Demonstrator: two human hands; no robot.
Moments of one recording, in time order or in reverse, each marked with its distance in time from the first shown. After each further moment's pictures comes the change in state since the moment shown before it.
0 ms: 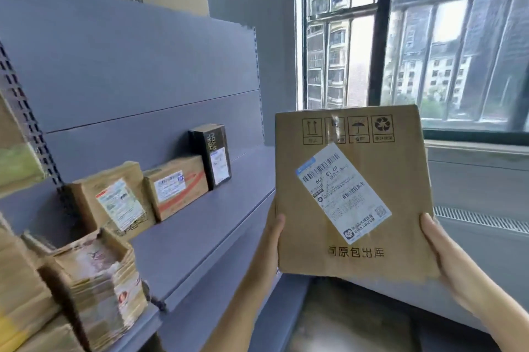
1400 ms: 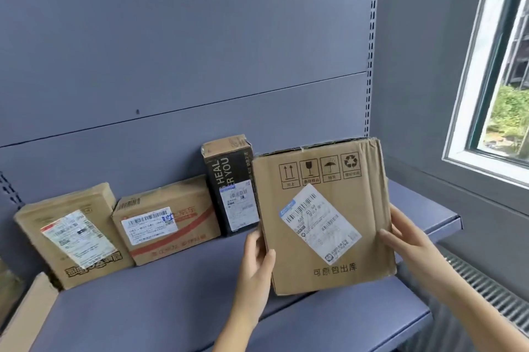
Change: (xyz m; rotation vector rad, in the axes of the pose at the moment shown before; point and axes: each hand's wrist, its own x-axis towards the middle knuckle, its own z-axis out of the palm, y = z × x) left_hand 0.366 -0.088 -0.087 0.406 0.870 0.107; right_hand 0.585 0.192 0.044 0.003 -0.777 -0.055
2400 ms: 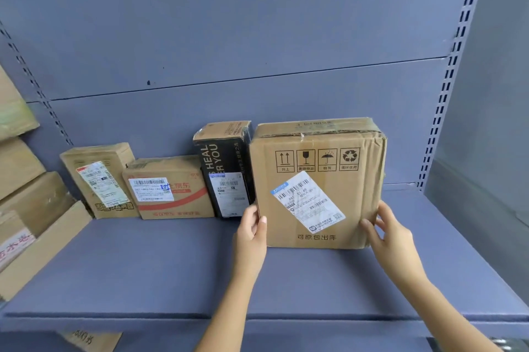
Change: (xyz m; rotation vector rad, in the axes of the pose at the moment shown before) left_hand 0.099 -0.041 0.084 0.334 0.571 -0.028; right_hand 0.146 0.068 -0.045 -0.387 -0.059 -0.007
